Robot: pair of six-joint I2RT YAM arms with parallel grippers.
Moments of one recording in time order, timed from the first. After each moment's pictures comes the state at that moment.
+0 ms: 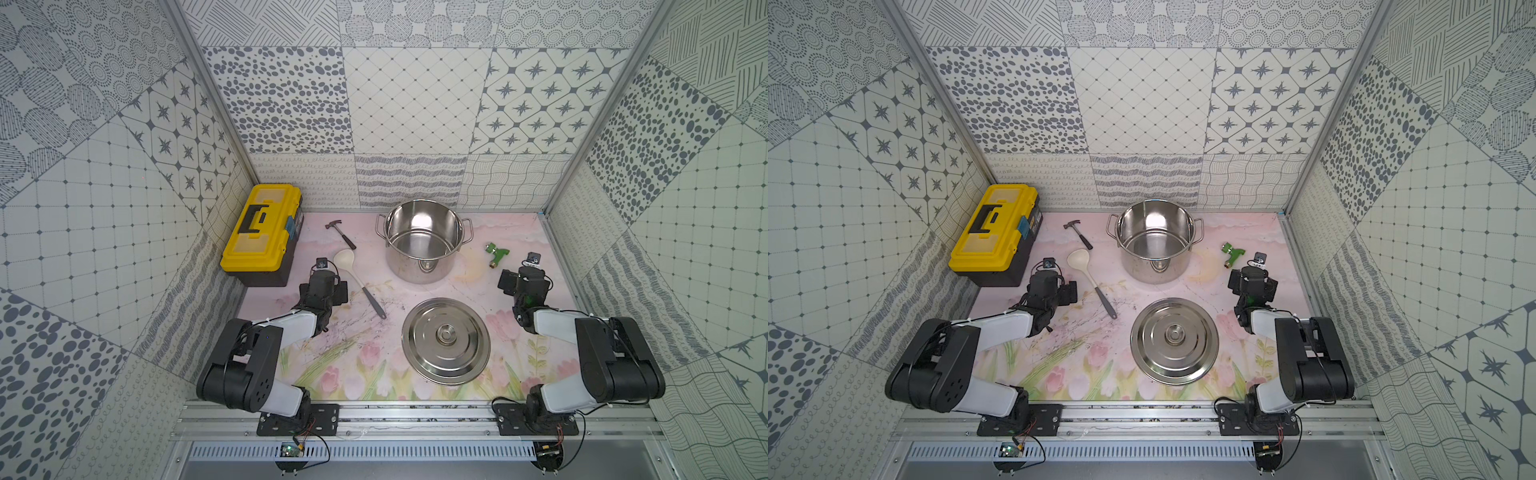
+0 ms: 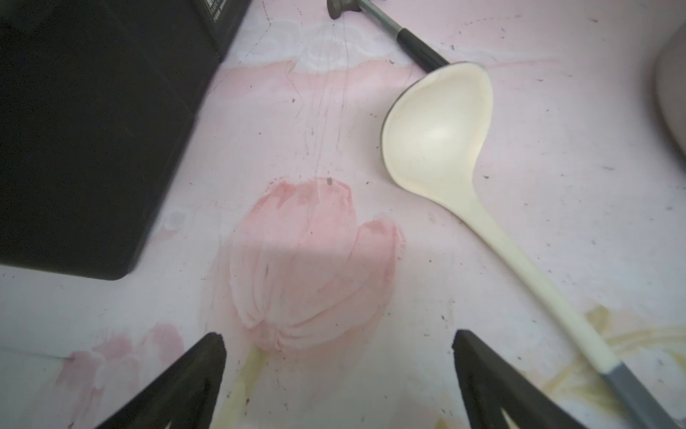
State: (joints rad) left arm -0.15 1.50 0.50 0.35 -0.32 -0.10; right arm 0.05 1.50 0.47 0.56 0.33 0.13
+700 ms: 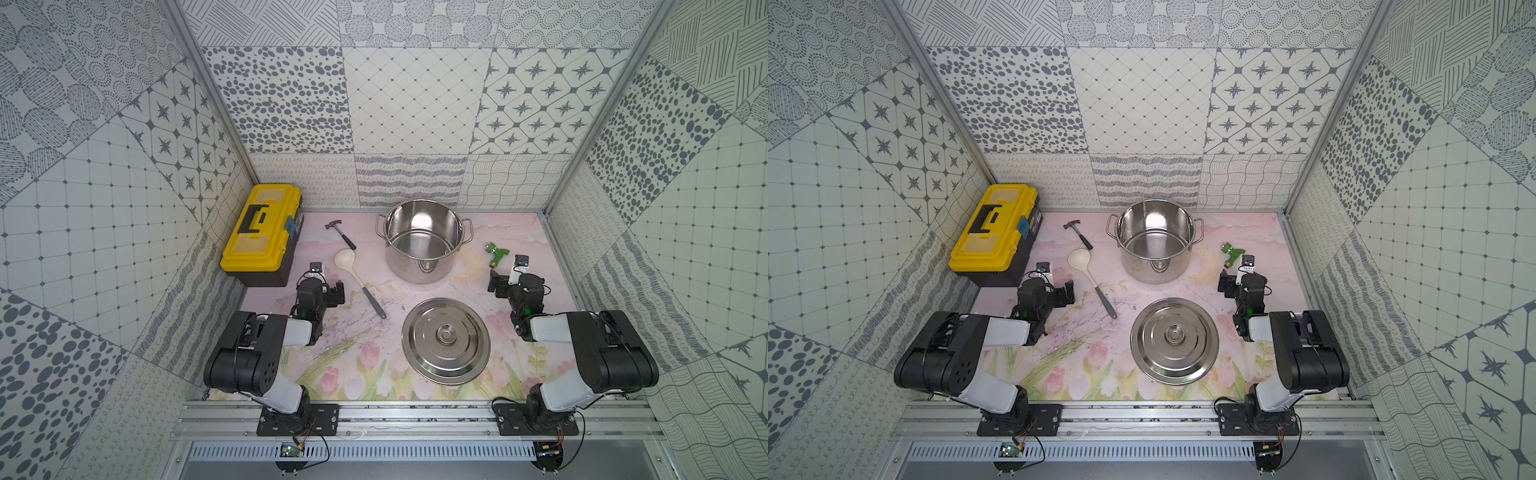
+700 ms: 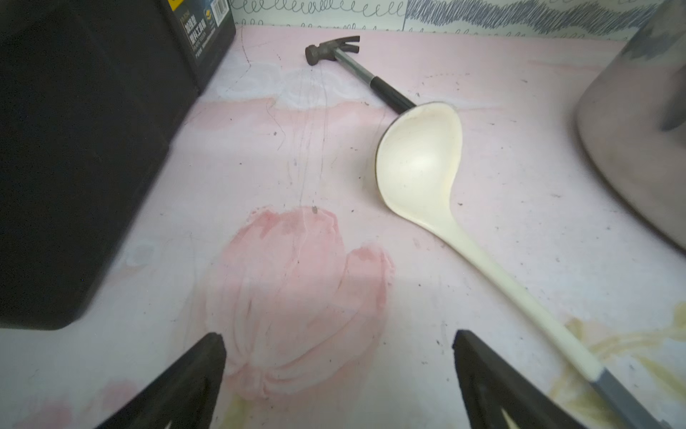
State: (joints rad) left arm -0.06 1.57 0.40 0.69 -0.11 -0.06; right arm 0.05 1.55 0.40 0.79 0.13 0.05
